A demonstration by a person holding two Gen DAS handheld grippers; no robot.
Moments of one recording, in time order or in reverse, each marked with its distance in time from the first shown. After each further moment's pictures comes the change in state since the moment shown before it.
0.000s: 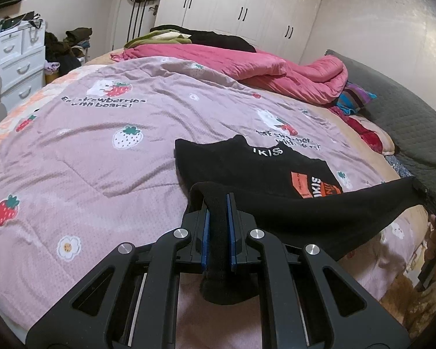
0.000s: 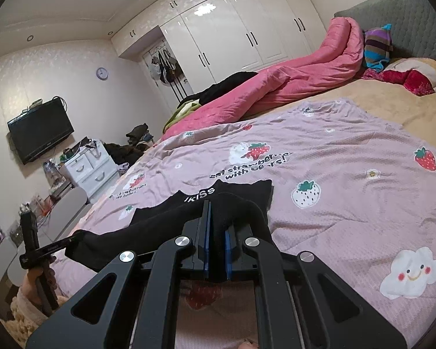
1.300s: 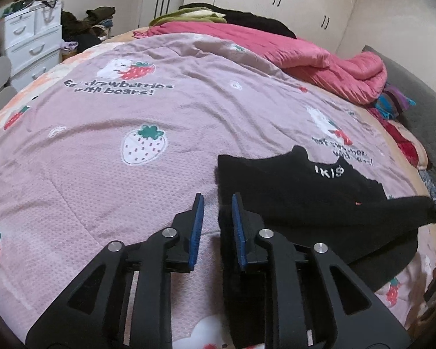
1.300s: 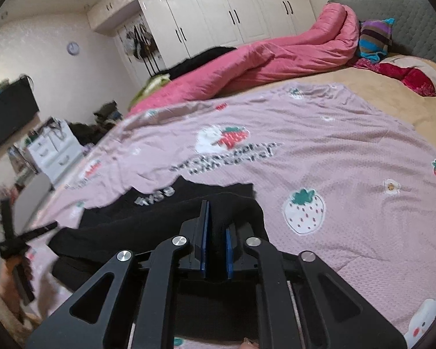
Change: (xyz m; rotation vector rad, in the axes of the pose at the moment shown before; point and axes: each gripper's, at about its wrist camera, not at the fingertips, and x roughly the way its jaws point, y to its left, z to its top) left arm 0.101 0.053 0.045 -0.081 0.075 0.124; right arm 0.134 -0.021 0.014 -0.057 0.130 -0.186
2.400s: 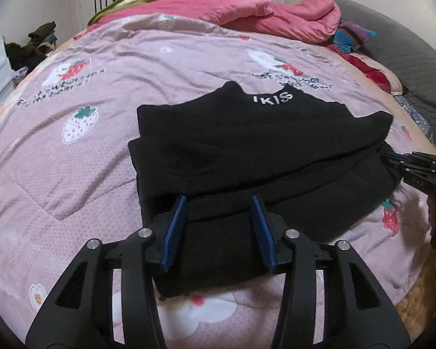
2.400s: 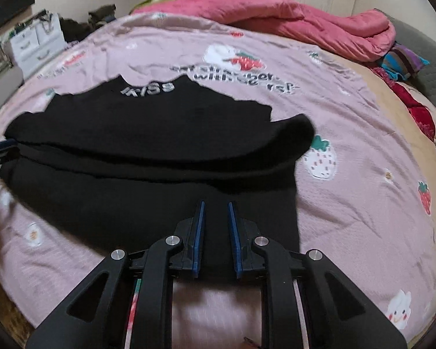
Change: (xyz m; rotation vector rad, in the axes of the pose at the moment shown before) left arm 0.009 -0.066 -0.047 0.272 0.168 -0.098; right arm 0.055 0.060 -0.054 -0.313 0.344 -0.186
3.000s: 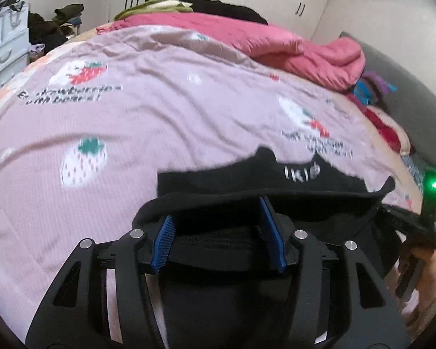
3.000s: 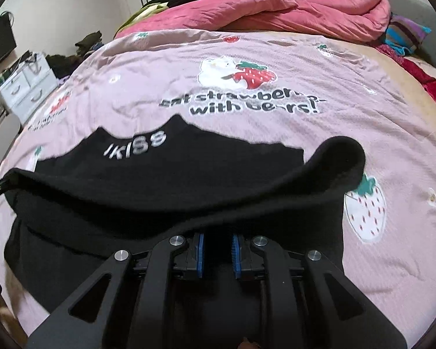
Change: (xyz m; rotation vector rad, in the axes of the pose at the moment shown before) left arm 0.021 0.054 0.070 -0.204 -0.122 -0.034; right arm 0.050 -0.016 0.077 0.179 -0.048 0.107
